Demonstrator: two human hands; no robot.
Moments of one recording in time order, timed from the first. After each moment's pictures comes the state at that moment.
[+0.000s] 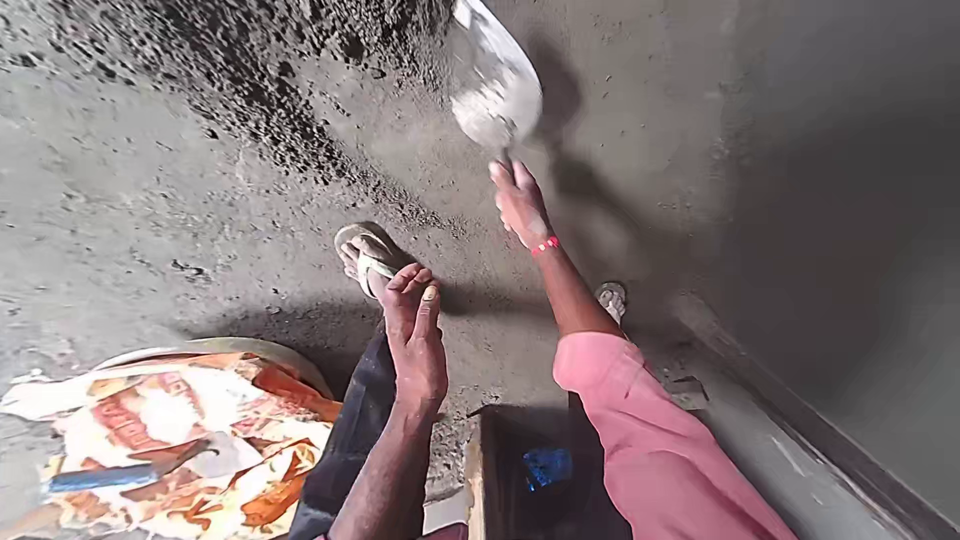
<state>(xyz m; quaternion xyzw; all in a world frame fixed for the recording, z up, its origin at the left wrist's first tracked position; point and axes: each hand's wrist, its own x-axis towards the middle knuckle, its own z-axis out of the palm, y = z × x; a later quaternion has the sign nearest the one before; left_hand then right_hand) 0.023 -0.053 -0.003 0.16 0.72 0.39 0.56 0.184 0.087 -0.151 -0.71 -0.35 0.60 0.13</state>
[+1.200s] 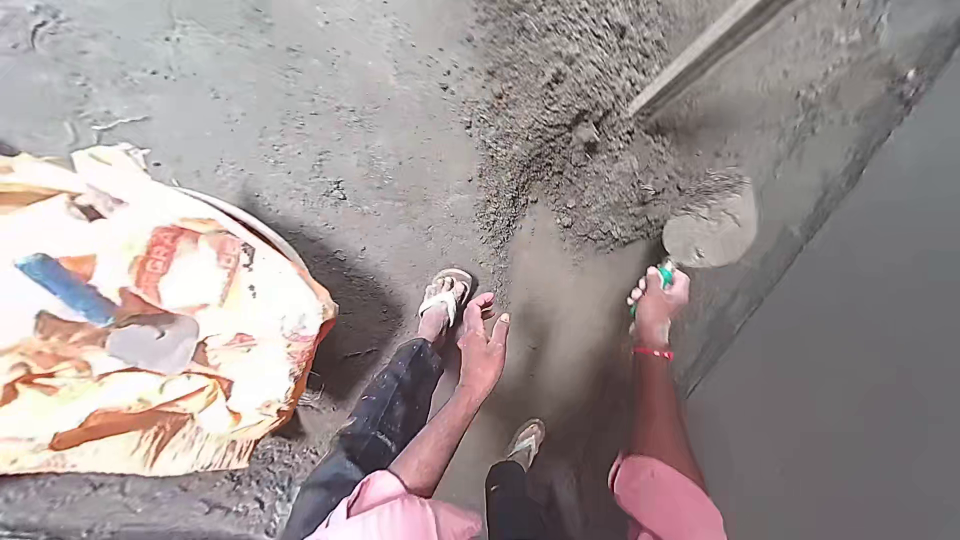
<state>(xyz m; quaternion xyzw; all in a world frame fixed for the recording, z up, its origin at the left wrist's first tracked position) -0.089 0.003 -0.016 -0.03 0.78 0.45 0.43 0.035 0.279 -0.024 -0.71 -0.55 0.43 0.14</state>
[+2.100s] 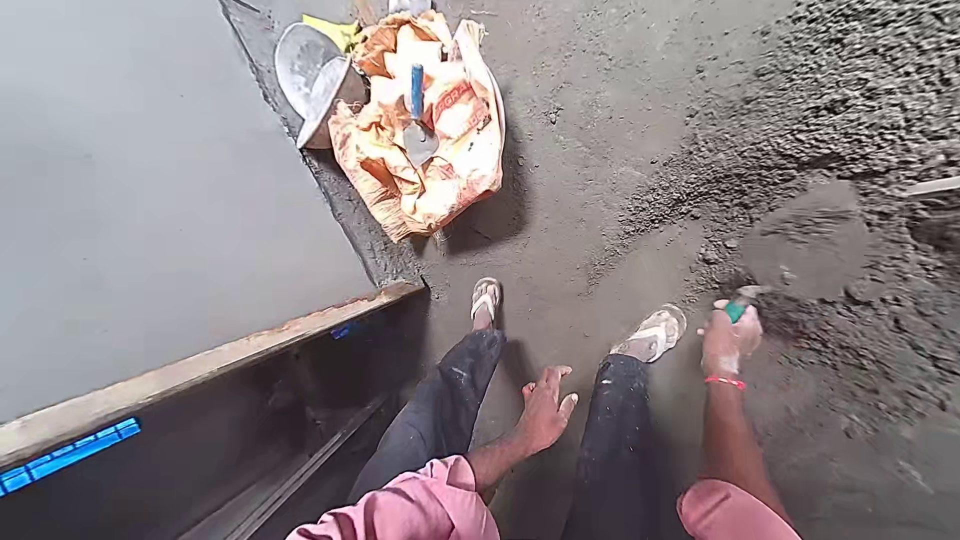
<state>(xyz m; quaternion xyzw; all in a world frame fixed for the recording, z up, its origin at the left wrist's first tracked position) 0.148 0.023 0.092 -0.19 0.81 0.23 0.50 0.037 0.326 -0.098 -0.44 -0.75 0.45 -0.18</state>
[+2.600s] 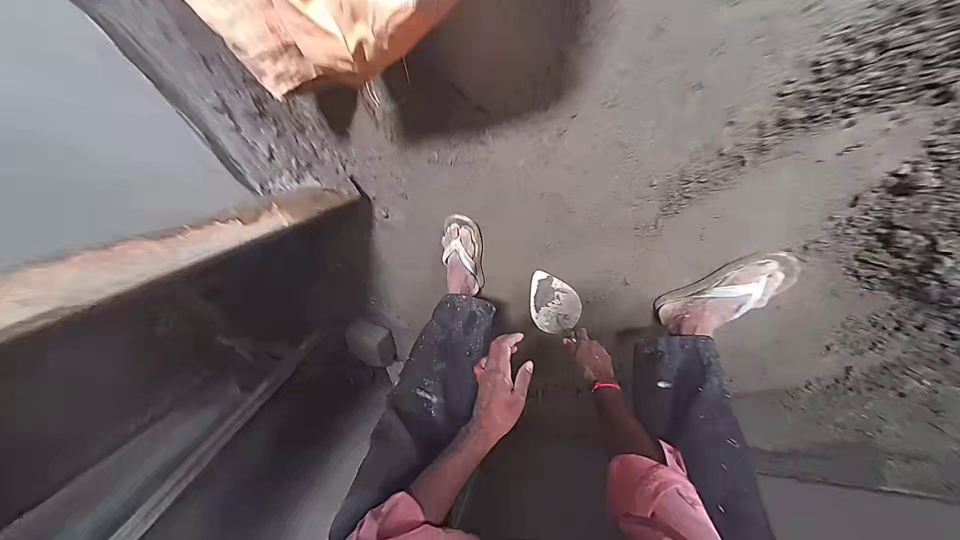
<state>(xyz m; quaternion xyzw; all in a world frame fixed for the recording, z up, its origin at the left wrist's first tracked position) 0.276 -0.184 0.015 -0.32 0.80 0.26 0.44 0.333 0.004 -0.169 -0.05 -0.69 0.14 -0.71</state>
